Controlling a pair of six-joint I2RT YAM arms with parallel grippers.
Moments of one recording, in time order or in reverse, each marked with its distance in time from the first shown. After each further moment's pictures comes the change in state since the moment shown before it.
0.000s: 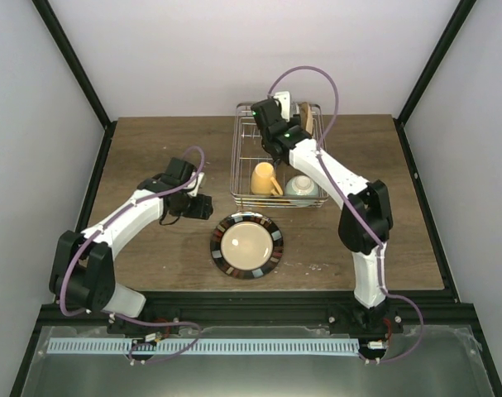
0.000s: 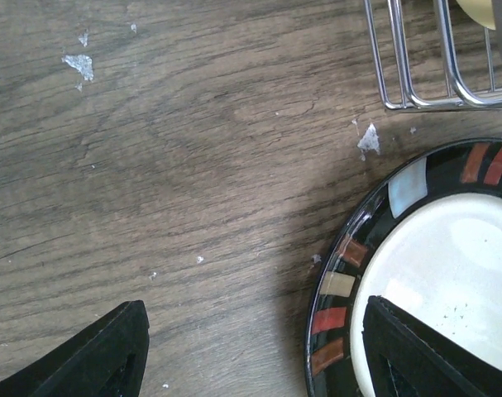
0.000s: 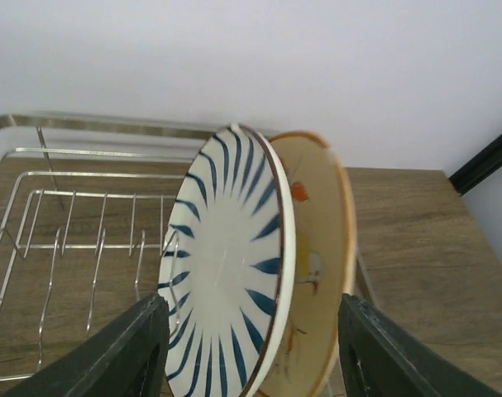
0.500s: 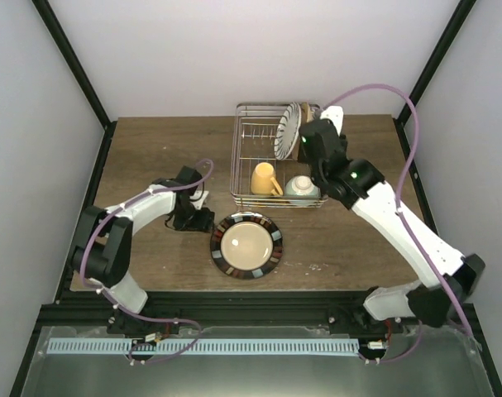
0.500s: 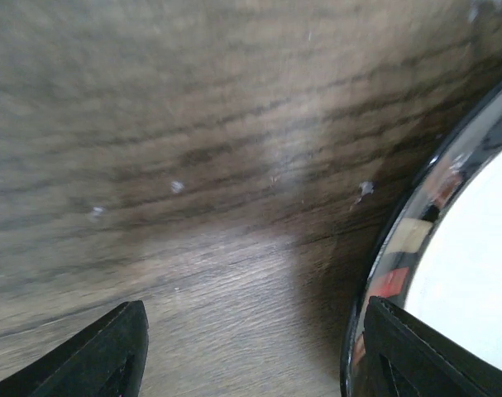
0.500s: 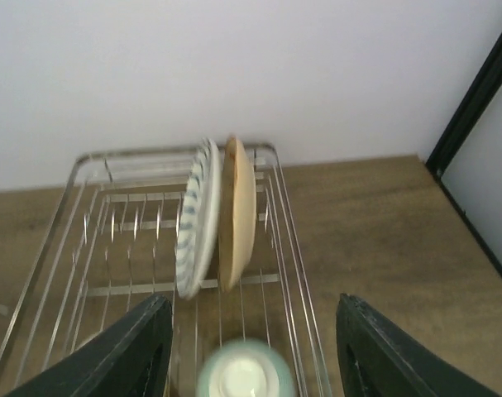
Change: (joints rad) left arm 0.001 0.163 0.000 -0.090 0.058 0.004; right arm 0.064 -0.653 -0.378 -0.119 -0.031 0.113
